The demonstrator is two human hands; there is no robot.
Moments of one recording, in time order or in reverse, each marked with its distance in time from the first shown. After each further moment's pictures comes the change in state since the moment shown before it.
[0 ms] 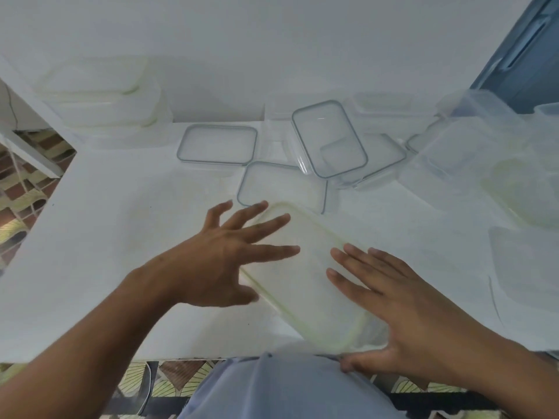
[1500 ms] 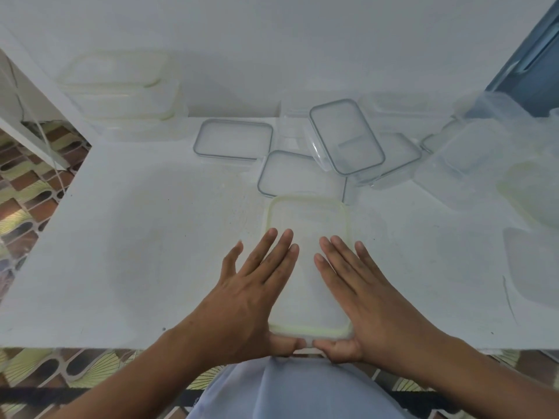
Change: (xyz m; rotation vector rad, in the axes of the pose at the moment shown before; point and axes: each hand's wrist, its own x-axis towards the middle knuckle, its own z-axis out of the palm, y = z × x) left_hand -0.037 0.060 0.044 -0.100 0.121 -0.191; right_hand 0.040 -0.038 0.039 -0.144 0.086 -0.013
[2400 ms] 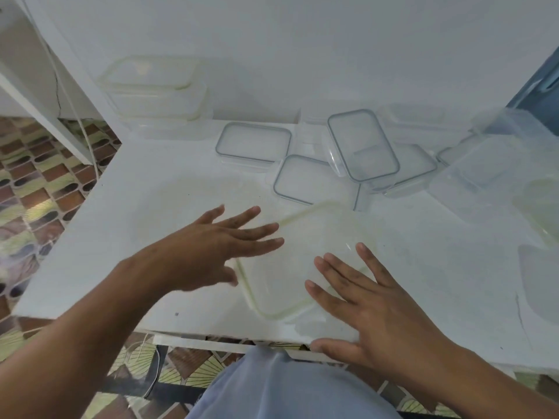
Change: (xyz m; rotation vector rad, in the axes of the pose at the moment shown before) left_hand 0.001 -0.081 -0.053 0.138 -0.353 0.036; right_hand -0.004 -0.006 -0.013 -0.049 0.078 -0.156
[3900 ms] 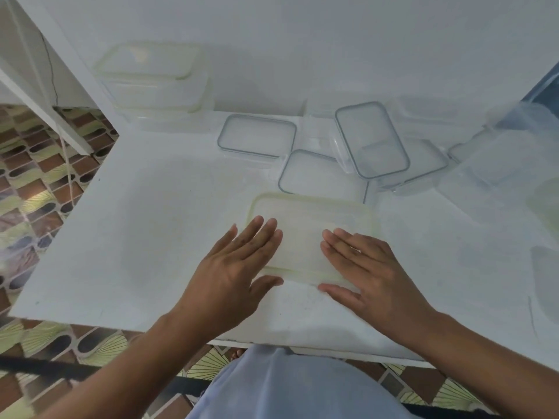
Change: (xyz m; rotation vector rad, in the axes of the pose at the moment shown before) left_hand 0.014 0.050 0.063 -0.308 0.760 -0.164; right_hand 0.034 0.033 0.037 0.110 0.408 0.050
